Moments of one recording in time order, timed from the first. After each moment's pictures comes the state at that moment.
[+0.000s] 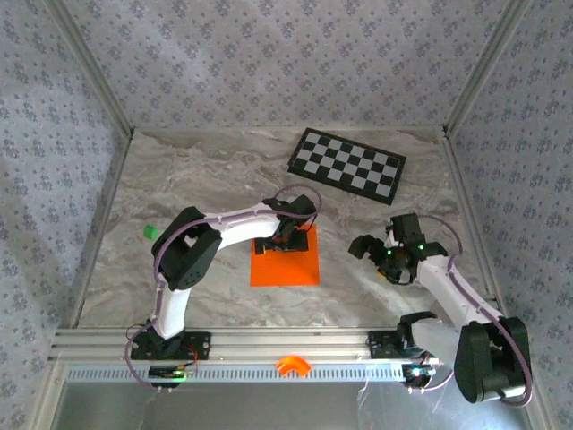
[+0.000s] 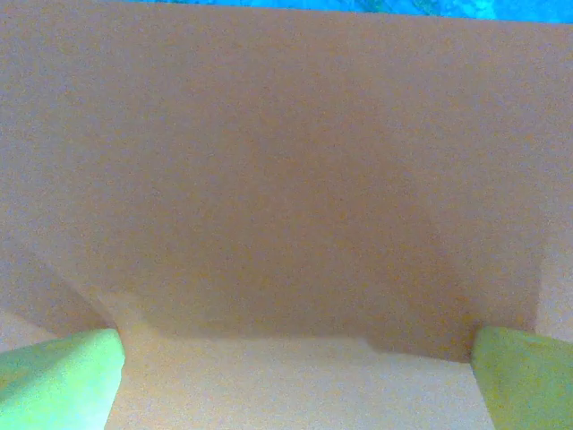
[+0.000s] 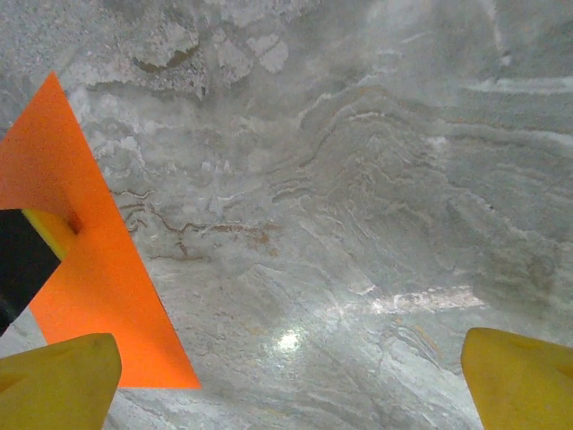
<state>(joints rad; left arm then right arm) -0.89 2.00 1.39 -0.80 -0.16 -0.94 0.16 1.03 0.52 -0.61 -0.36 0.69</state>
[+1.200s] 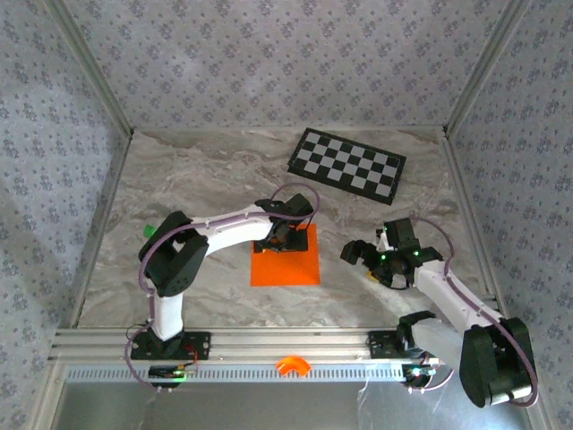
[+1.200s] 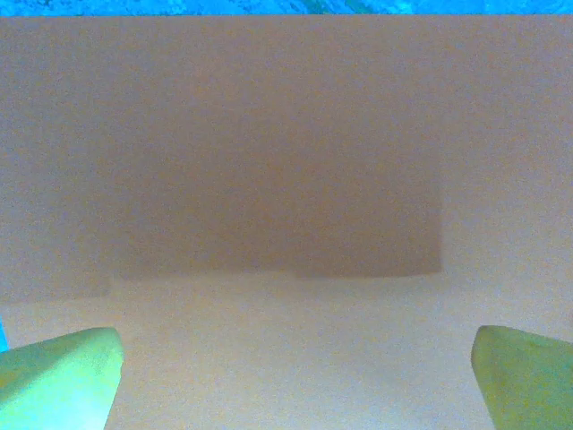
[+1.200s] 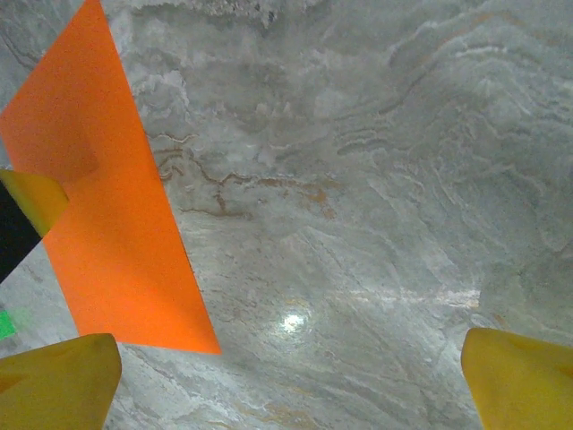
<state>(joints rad) -0.90 1.90 1.33 -0.77 -0.14 -0.89 0.23 1.01 0.47 -0.53 -0.43 0.69</state>
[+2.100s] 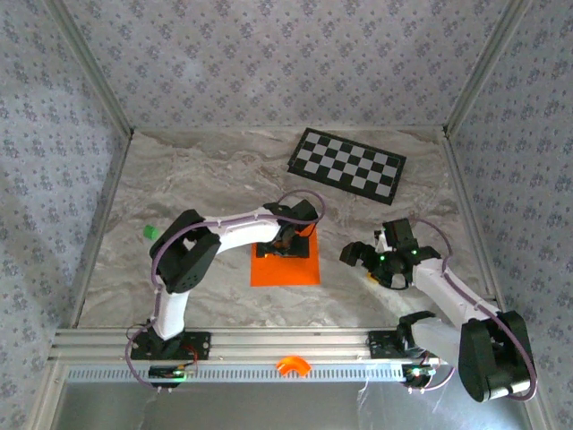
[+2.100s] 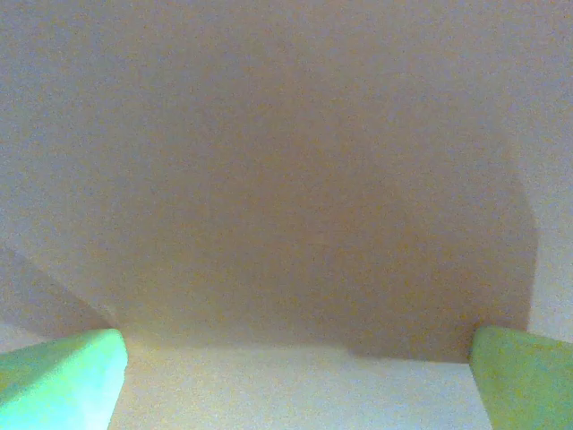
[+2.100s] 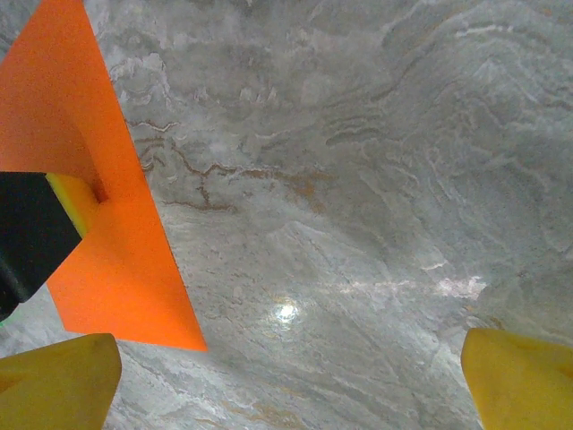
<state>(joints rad) -0.92 1.98 1.35 -0.79 -0.13 -0.88 0.23 1.05 0.46 -0.52 -0.43 0.66</state>
